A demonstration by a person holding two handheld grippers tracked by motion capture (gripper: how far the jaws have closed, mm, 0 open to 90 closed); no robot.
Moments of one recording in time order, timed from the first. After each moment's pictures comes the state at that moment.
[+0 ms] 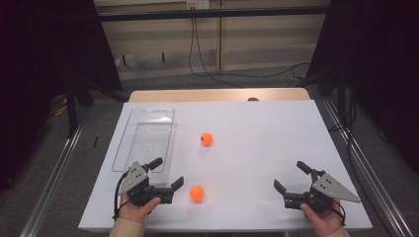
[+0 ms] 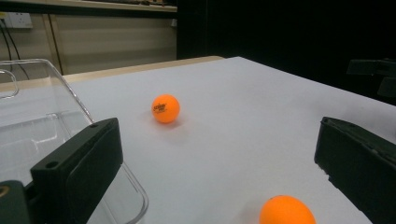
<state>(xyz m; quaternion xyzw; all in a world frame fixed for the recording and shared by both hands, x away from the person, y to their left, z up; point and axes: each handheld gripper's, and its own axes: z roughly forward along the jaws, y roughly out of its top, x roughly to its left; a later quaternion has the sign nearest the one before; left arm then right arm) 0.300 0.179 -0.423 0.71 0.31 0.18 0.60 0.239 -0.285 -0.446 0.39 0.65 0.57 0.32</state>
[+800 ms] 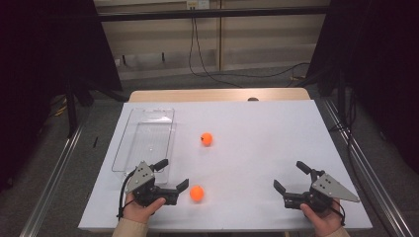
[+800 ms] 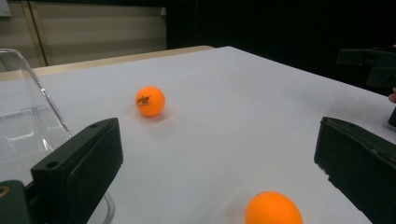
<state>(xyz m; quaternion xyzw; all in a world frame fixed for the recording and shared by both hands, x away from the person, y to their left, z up) 0.301 0.167 -0.425 0.73 0.30 0.15 0.59 0.239 -0.284 -0.446 0.39 0.65 0.57 0.32</state>
